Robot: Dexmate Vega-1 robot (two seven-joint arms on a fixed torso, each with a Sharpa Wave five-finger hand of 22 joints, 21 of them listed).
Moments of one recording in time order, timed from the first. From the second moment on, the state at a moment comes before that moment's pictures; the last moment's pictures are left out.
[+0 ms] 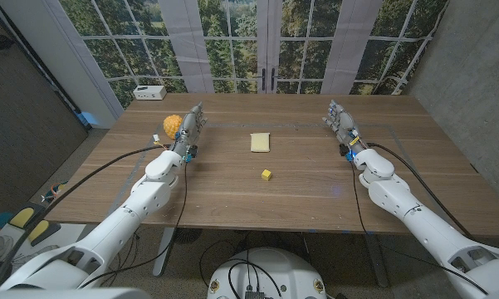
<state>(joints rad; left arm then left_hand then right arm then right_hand) 0.83 0.49 0.37 -1.27 -0.65 -0.31 -0.04 0.14 0.13 0.52 0.13 0.21 -0.17 0.03 0.16 0.17 -0.17 -0.04 0.17 0.18 -0.17 0.00 0.17 0.18 -0.11 -0.04 0.26 0.18 -0.83 -0.50 -0.37 -1.27 0.65 0.31 0.03 0.24 0.14 0.29 -0.03 0.19 -0.02 0.03 0.18 0.18 -0.02 0.05 0.19 0.19 -0.07 -0.01 0.20 0.20 0.17 -0.04 0.23 0.17</state>
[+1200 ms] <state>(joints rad) 0.69 0.64 0.52 -1.43 -0.26 -0.06 0.07 0.18 -0.03 0.42 0.03 0.24 -0.17 -0.03 0.20 0.17 -0.17 -0.06 0.22 0.18 -0.17 -0.01 0.18 0.17 -0.04 -0.01 0.24 0.18 -0.81 -0.47 -0.36 -1.21 0.65 0.37 0.06 0.23 0.13 0.28 -0.02 0.19 -0.02 0.03 0.18 0.18 -0.03 0.05 0.19 0.19 -0.07 0.00 0.20 0.19 0.15 -0.02 0.21 0.17</state>
